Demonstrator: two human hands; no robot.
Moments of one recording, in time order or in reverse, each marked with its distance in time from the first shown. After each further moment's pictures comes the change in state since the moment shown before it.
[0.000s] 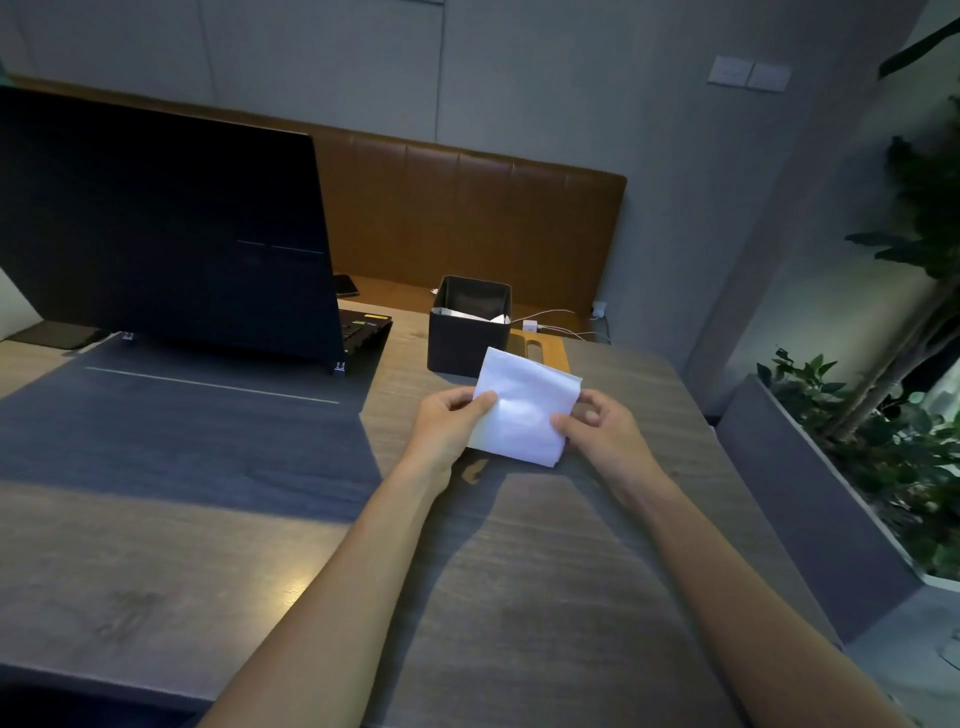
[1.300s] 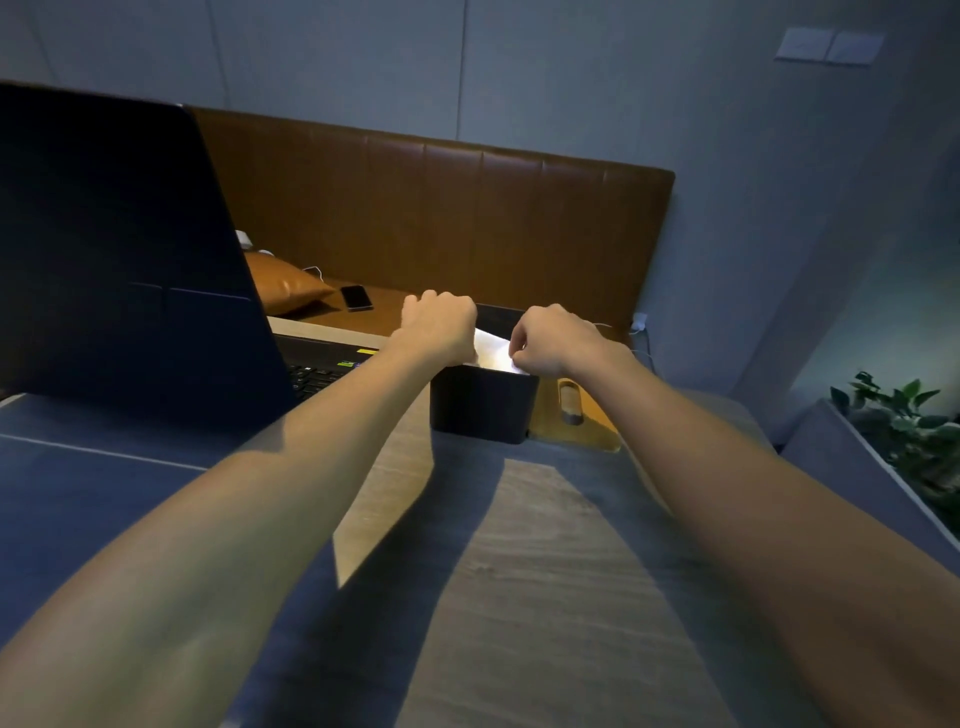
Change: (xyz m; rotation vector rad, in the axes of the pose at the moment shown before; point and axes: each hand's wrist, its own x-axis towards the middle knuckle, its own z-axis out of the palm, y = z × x) left_hand 0.230 0.089 -0.006 1.539 0.059 0.350; right_hand 0.231 -0.076 0.075 -1.098 -0.235 -0.349
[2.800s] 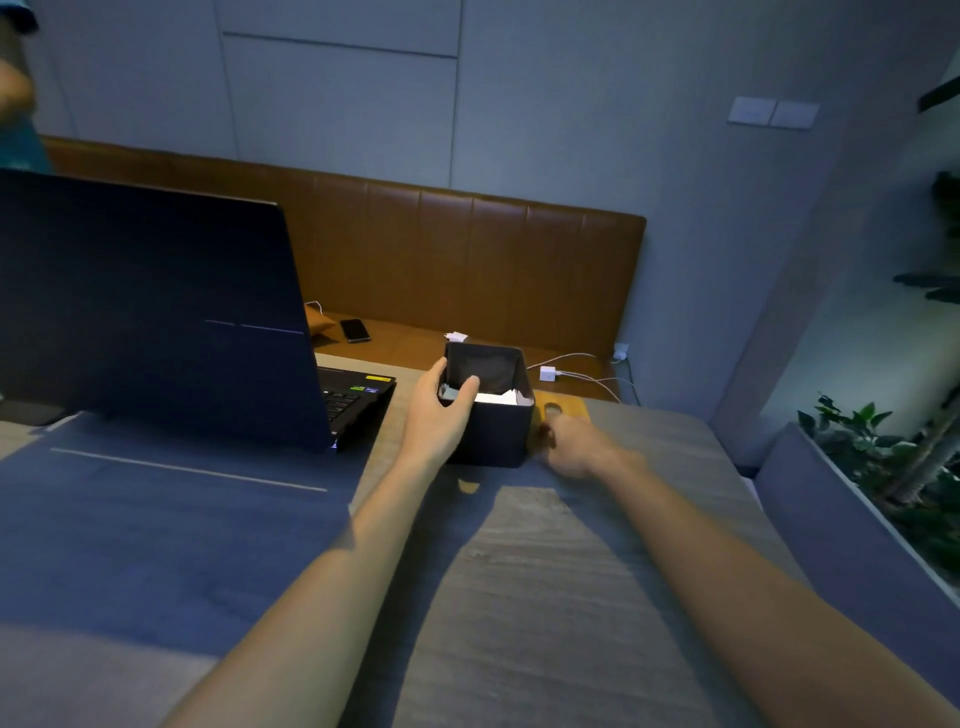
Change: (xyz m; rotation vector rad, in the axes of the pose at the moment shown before) left_hand -0.105 0.013 0.035 -1.171 0.197 -0.238; right_hand -0.075 0.038 0.049 0.058 -0.163 0.219
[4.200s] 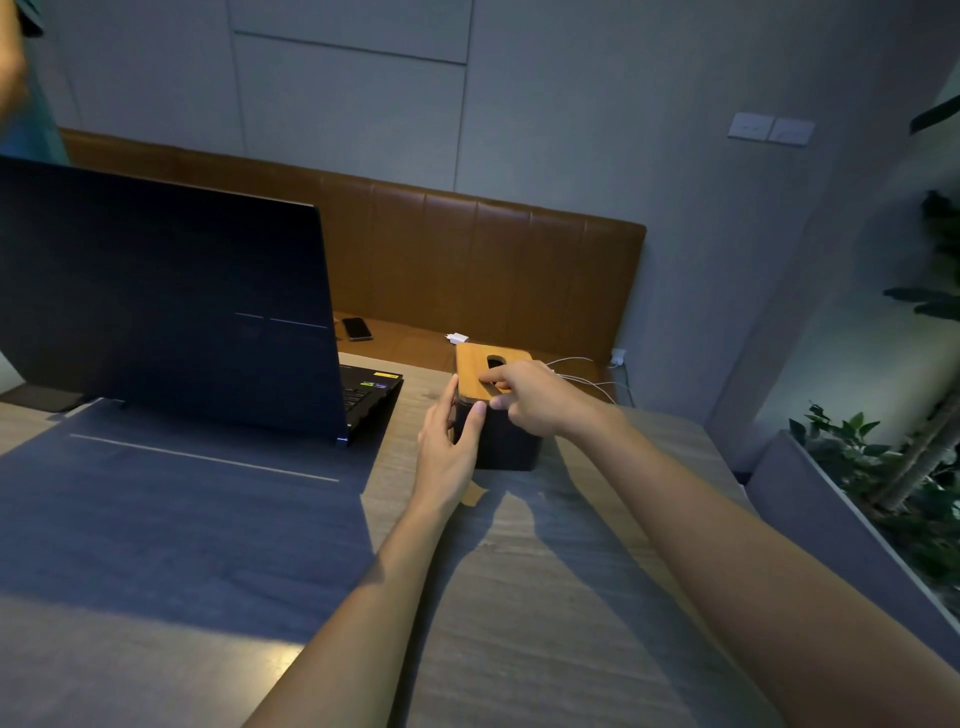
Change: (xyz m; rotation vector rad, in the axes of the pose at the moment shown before) left_hand -0.035 -0.031 0.010 -0.187 0.043 0.065; right_hand -0.052 -0.089 -0.064 0.077 0.046 -0.317
